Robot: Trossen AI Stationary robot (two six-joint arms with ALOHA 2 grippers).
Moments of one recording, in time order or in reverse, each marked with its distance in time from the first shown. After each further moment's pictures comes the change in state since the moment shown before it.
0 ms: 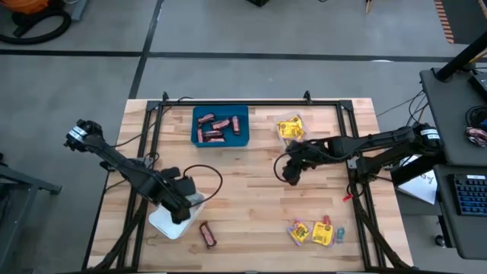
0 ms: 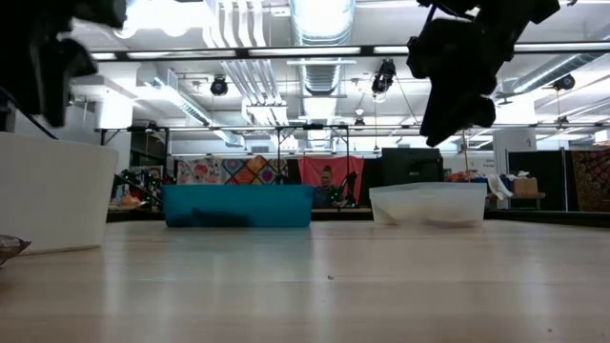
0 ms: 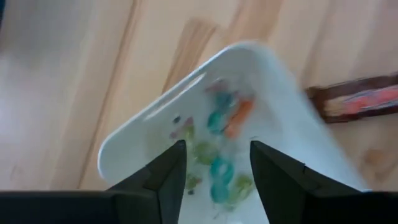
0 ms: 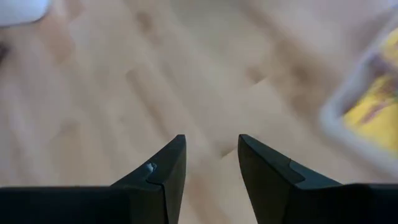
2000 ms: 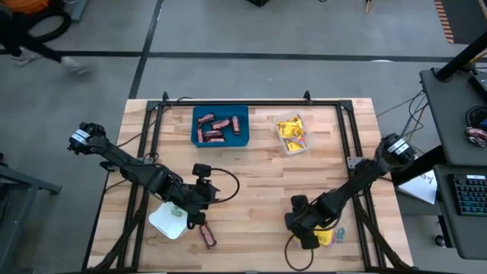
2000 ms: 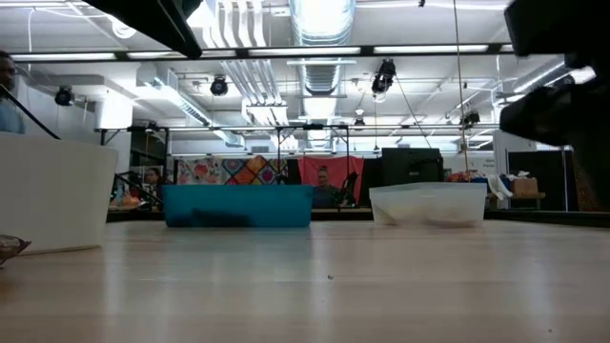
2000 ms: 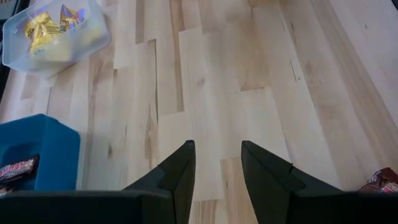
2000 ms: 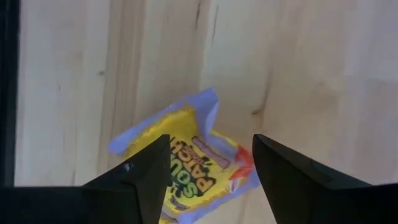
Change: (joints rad) left arm 0.081 0.068 0.093 0.435 -0.218 0.716; right arm 0.592 0.416 0.164 -0.006 -0.119 -0.130
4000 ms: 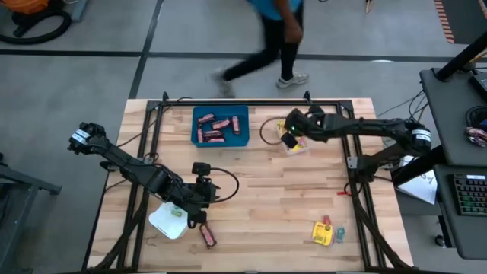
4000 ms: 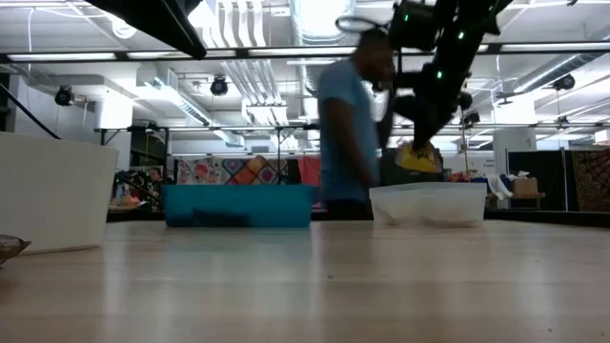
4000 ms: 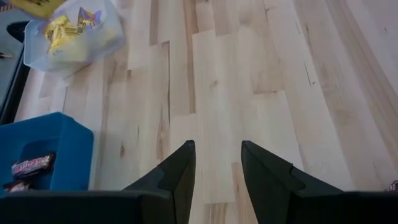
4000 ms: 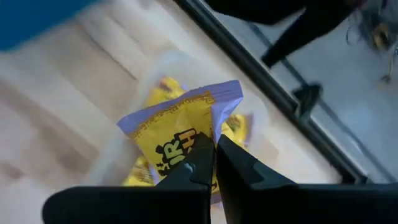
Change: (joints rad) left arm 0.000 0.000 -0.001 0.001 -0.050 -0.008; right arm -0.913 -0.297 -0.007 -0.147 0.561 -0.214
